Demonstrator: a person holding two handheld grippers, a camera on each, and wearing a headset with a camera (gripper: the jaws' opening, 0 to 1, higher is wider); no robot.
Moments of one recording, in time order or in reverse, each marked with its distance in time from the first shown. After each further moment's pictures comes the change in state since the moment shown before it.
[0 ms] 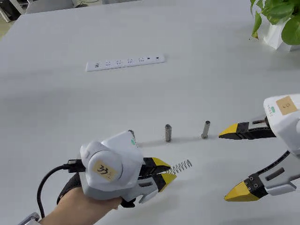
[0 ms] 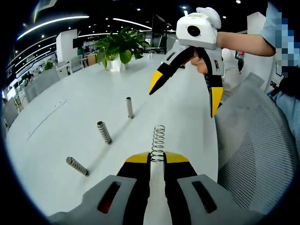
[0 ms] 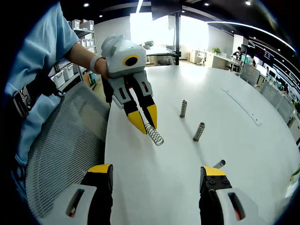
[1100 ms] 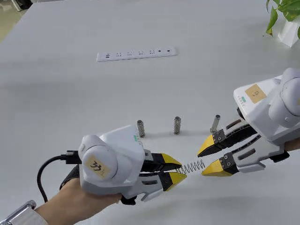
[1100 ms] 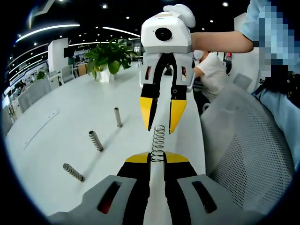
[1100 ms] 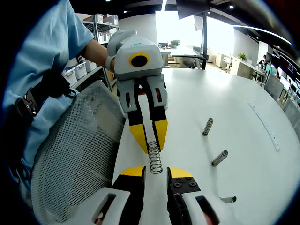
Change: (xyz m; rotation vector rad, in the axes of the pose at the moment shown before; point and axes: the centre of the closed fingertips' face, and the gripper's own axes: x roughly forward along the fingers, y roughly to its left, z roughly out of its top) left arm -0.009 -0.022 0.014 0.060 -0.070 -0.092; right arm 0.022 0.020 0.030 -0.127 0.019 0.186
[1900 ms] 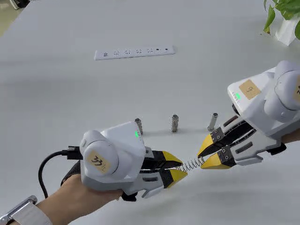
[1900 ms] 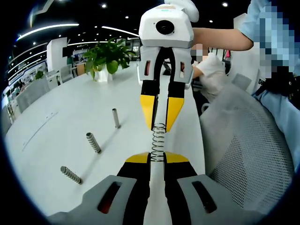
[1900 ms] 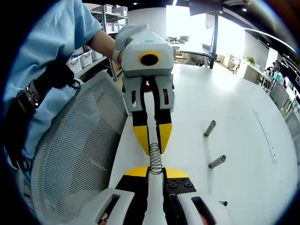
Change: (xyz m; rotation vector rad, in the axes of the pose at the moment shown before) left arm 0.006 -0.001 0.003 -0.001 0.007 -0.013; right arm -0.002 0.000 0.003 -0.110 0.100 0.010
